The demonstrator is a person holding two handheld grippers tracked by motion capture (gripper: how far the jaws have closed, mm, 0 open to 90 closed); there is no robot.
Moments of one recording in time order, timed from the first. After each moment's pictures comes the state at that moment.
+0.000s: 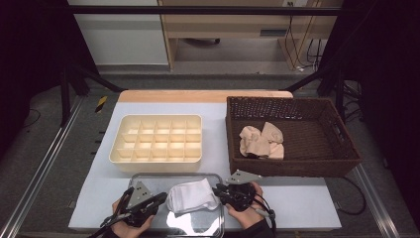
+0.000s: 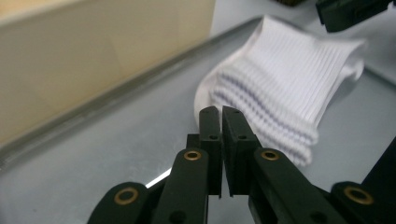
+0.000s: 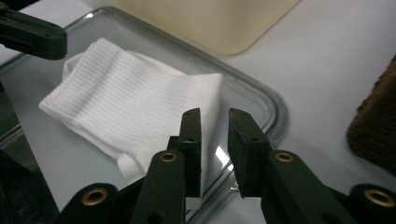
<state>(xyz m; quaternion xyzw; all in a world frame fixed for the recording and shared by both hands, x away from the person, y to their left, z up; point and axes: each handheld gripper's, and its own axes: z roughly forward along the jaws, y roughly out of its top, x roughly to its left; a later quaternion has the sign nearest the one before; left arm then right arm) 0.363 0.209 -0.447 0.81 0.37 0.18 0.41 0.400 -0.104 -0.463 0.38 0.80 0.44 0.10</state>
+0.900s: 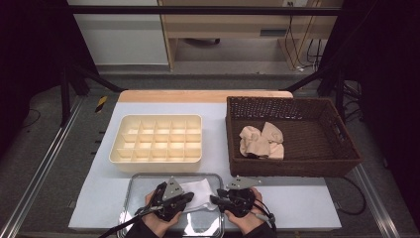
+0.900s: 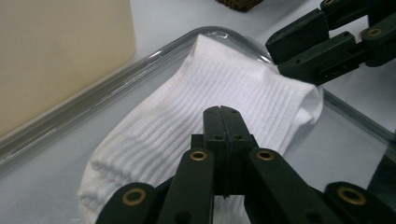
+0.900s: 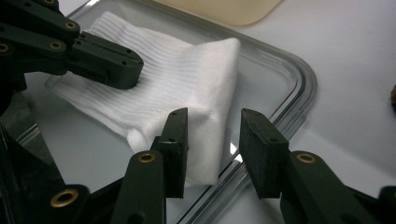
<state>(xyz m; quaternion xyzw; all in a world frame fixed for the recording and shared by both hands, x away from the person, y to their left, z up) 0.383 0.137 -0.469 0.84 0.34 0.13 0.40 0.391 -0.102 -0.482 0.40 0.80 0.44 0.07</state>
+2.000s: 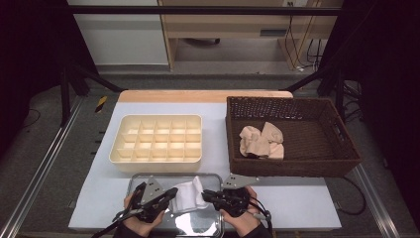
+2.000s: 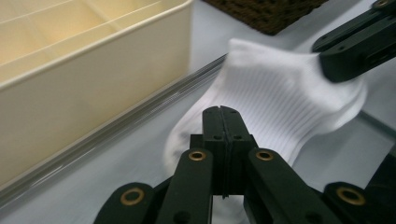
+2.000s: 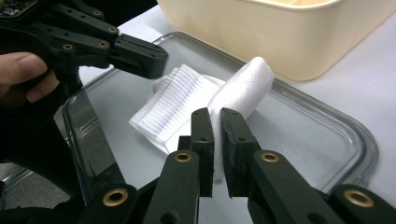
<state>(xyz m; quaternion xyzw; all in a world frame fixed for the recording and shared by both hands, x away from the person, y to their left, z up) 0.364 0.188 -0.443 0.82 0.37 0.19 0.40 0.386 -0.086 -0.452 0.34 0.80 0.50 0.04</state>
